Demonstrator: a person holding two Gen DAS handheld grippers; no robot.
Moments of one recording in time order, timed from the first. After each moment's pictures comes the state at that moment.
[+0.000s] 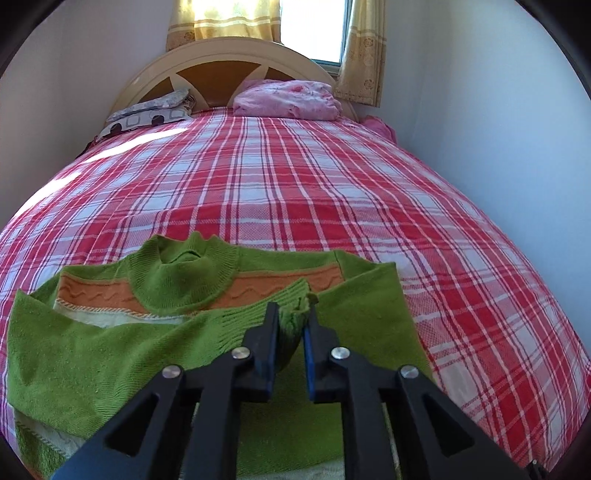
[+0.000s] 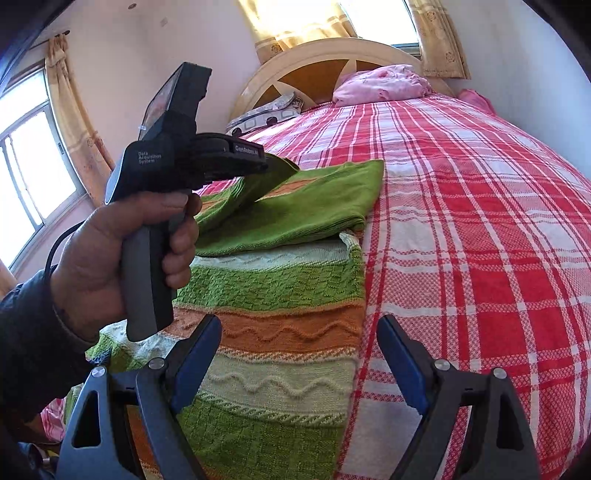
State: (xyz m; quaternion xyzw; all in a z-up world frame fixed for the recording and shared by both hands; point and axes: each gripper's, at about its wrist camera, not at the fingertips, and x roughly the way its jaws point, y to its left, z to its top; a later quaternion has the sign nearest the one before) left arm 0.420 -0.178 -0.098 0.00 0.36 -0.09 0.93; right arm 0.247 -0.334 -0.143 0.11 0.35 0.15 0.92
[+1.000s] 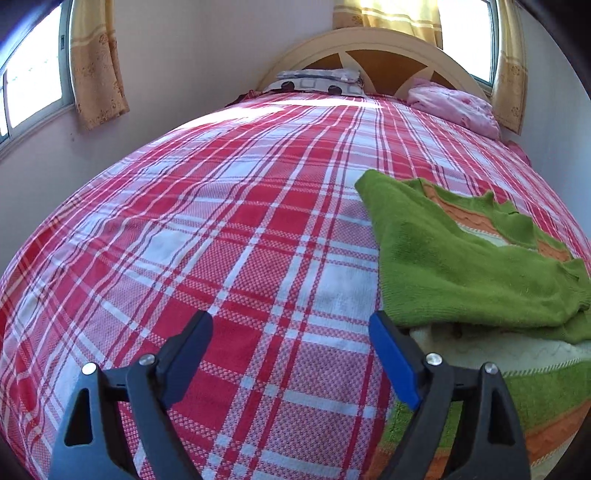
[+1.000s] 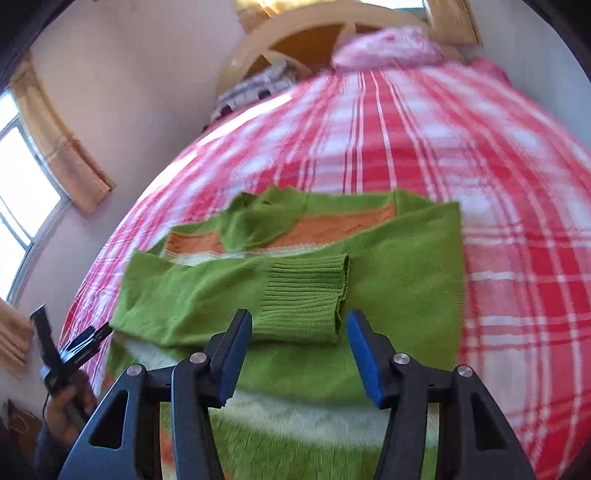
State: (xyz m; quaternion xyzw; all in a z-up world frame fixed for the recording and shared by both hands) left arm 0.328 0.119 -0.151 -0.07 0.38 0.16 0.91; right arm 0.434 -0.282 -0.141 0.16 0.46 0.14 0.86
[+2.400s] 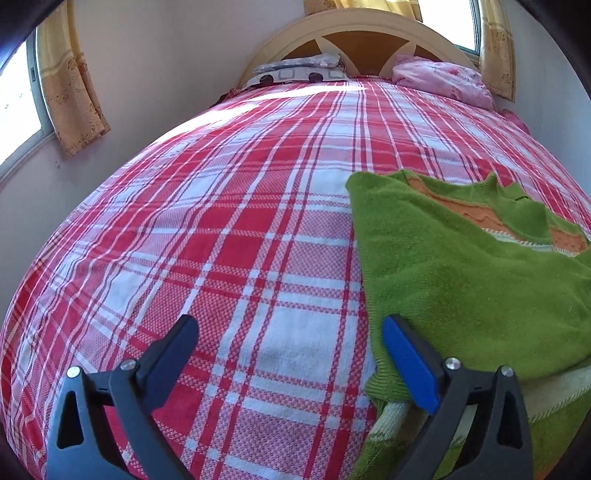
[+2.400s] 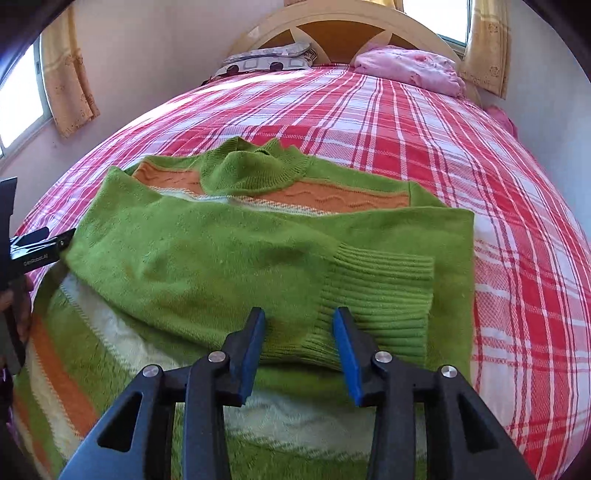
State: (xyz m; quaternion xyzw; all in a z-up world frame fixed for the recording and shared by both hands) left arm 0.386 0.090 -0.154 0.00 0.41 0.15 0.90; right arm 0.404 -0.247 -0.148 -0.03 0.44 0.11 0.89
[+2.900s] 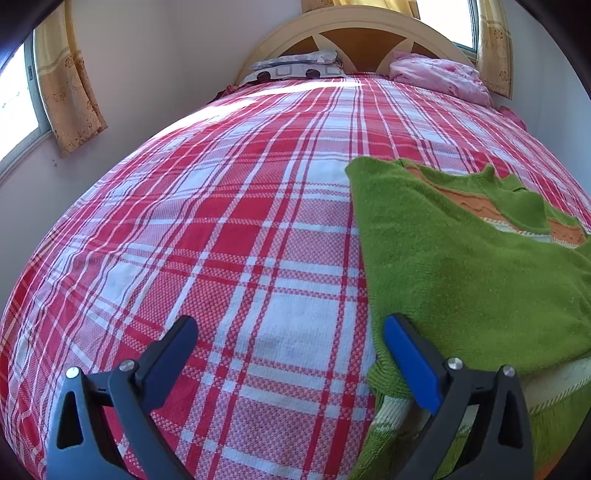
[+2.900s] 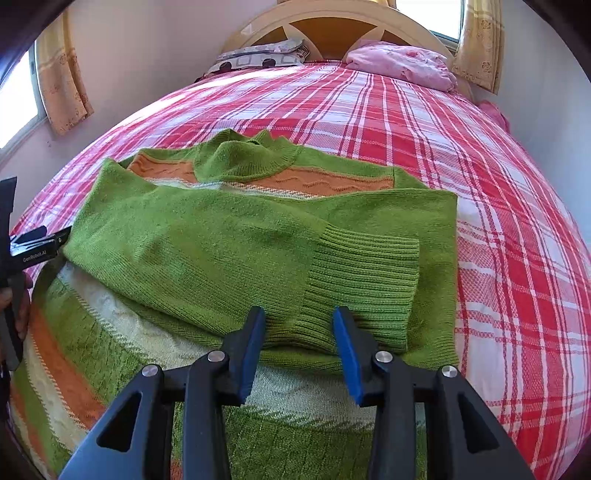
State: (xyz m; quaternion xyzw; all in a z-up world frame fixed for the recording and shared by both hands) left arm 0.380 0.087 -0.158 0.00 0.41 0.15 0.90; right arm 0.394 -0.248 -0.146 -0.04 0.45 0.09 0.89
